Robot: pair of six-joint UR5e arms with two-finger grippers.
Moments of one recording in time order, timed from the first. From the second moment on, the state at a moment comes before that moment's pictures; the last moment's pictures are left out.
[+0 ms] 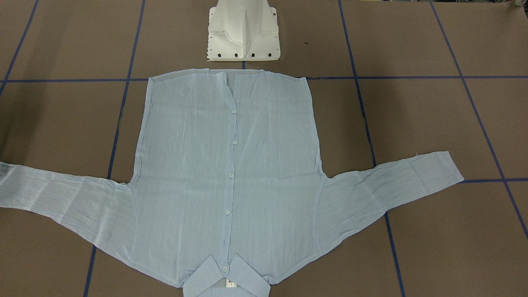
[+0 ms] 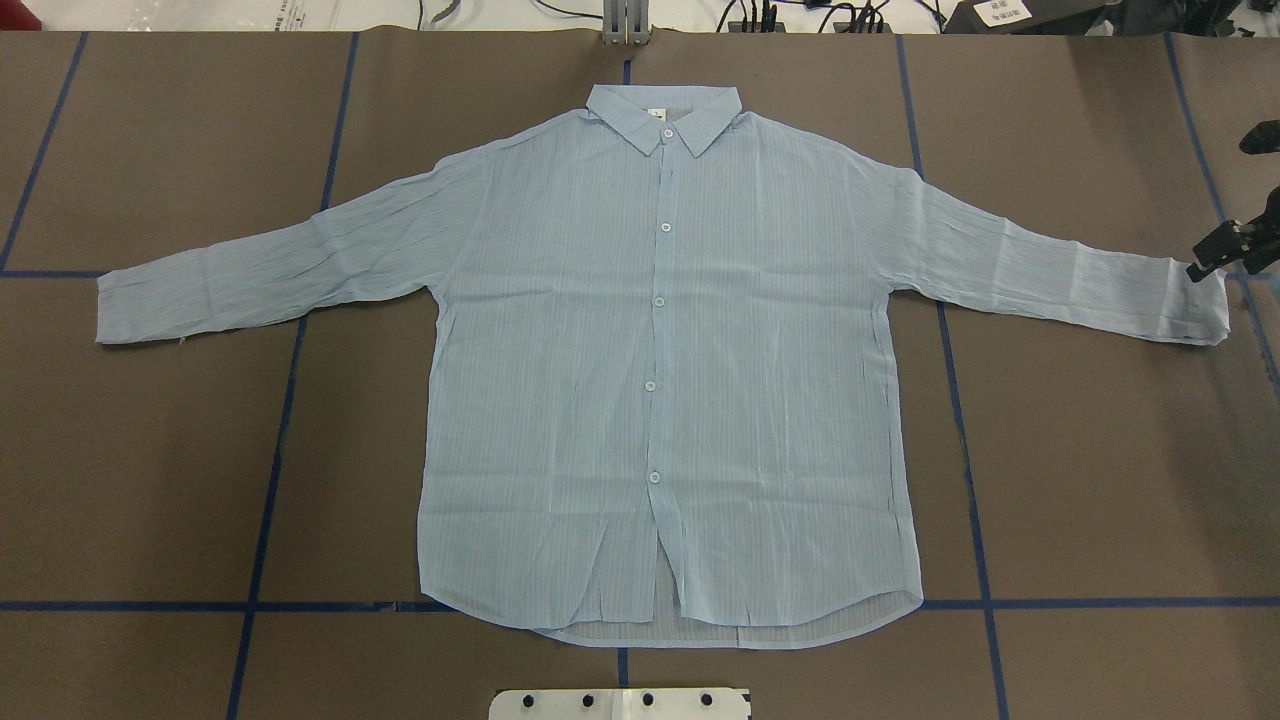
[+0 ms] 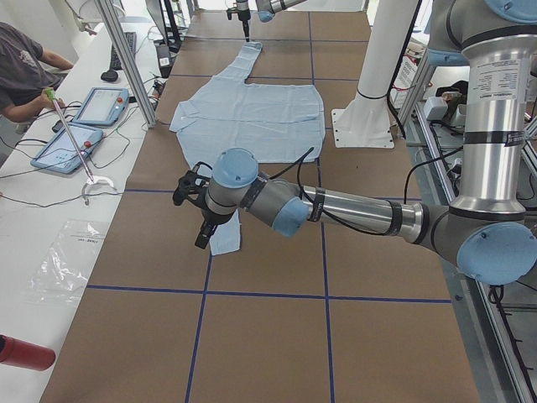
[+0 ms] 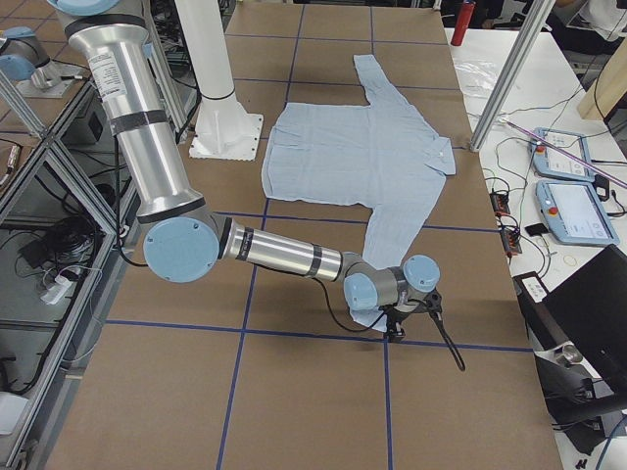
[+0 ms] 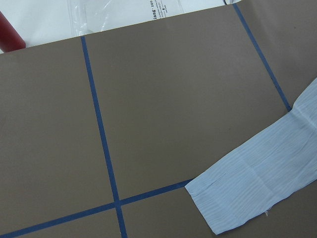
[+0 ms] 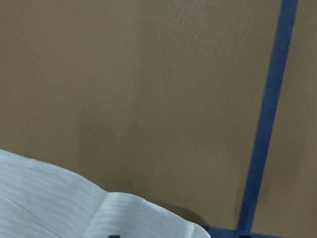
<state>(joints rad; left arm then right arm) -1.57 -1.54 -1.76 -1.98 -2.41 -0.14 1.30 -1.26 0.99 -1.15 2.34 0.16</state>
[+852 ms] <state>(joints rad) -1.57 -1.54 -1.76 -1.98 -2.41 -0.14 1.29 -1.26 0.97 -1.15 2.34 0.16</state>
